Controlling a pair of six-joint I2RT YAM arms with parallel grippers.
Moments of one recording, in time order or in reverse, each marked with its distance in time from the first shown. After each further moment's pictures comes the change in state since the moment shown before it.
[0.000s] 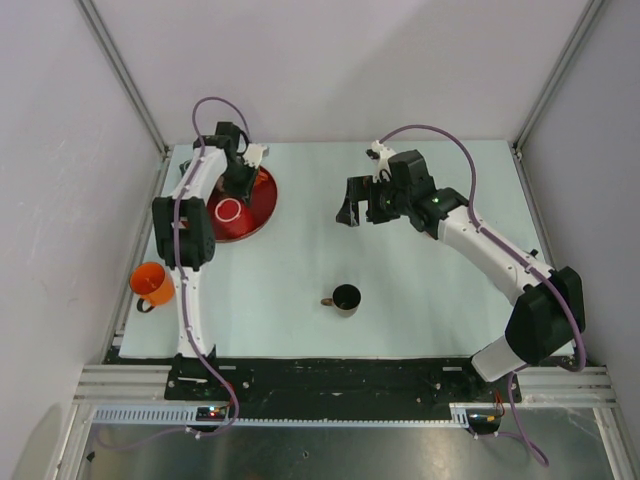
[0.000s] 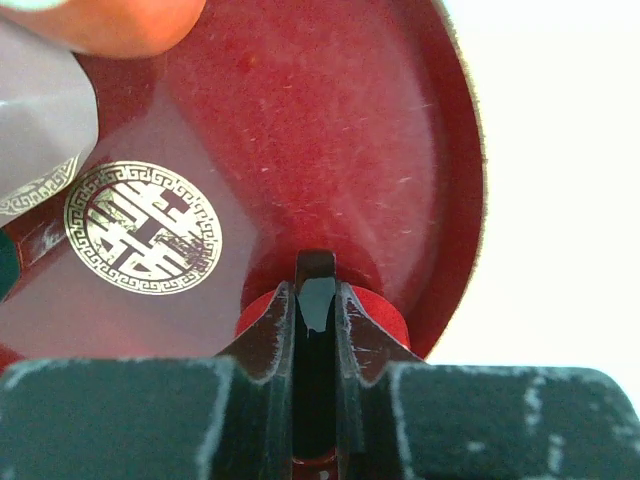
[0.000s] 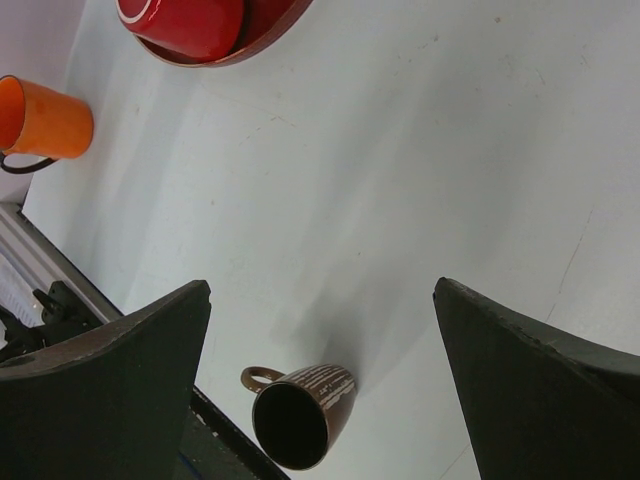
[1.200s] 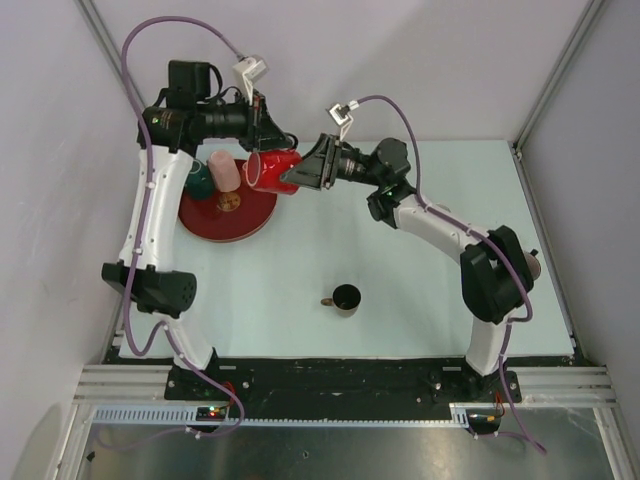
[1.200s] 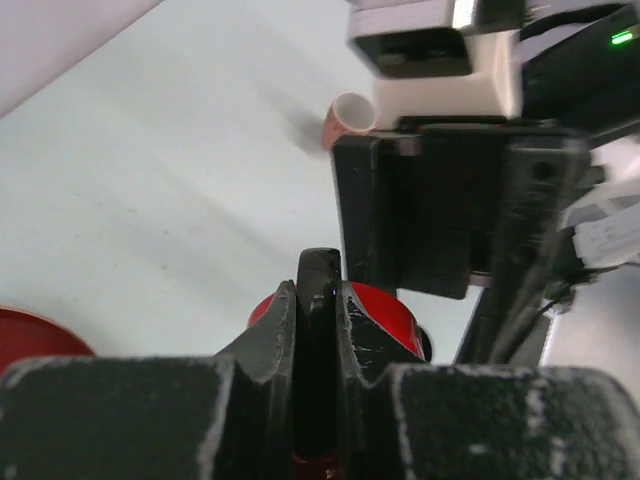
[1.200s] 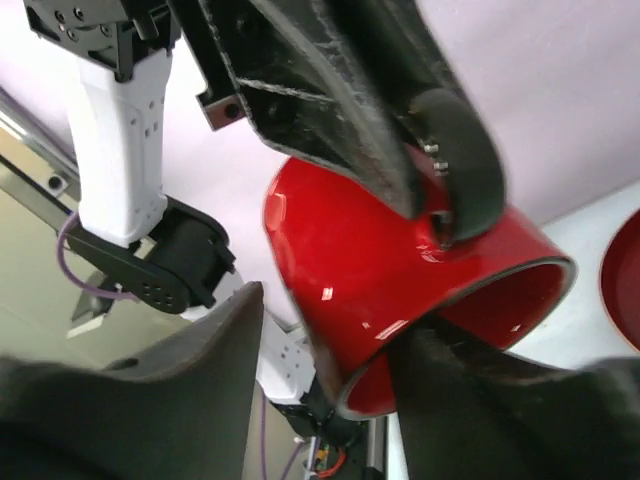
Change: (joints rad) left arm -0.134 -0.522 0.196 -0.035 0.690 -0.253; right arm 0.074 0.317 0.145 1.243 -0.587 0.692
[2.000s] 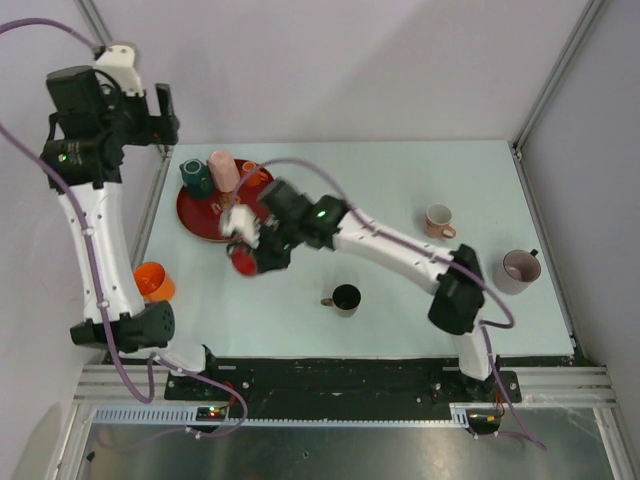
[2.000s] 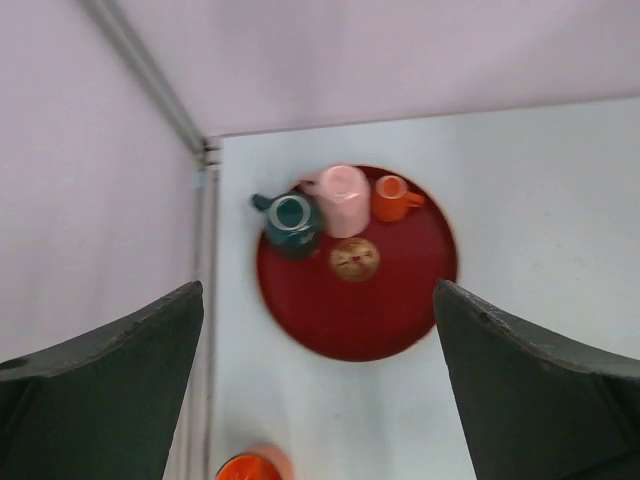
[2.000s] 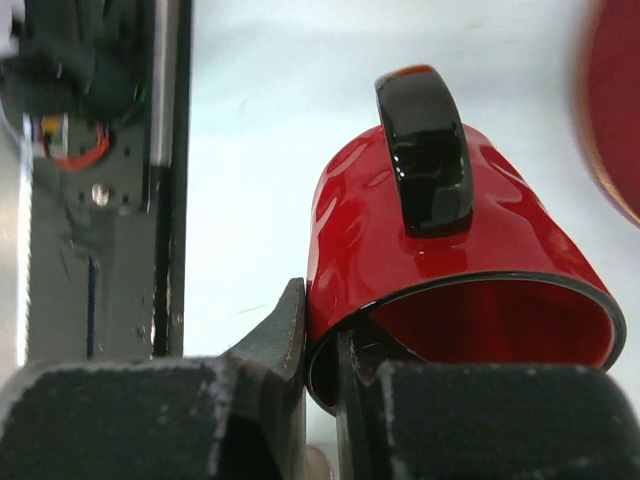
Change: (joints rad) left arm 0.338 -0.230 -0.076 0.039 -0.630 0.037; right arm 0.381 0.133 0.474 -1.520 0.395 -1.349
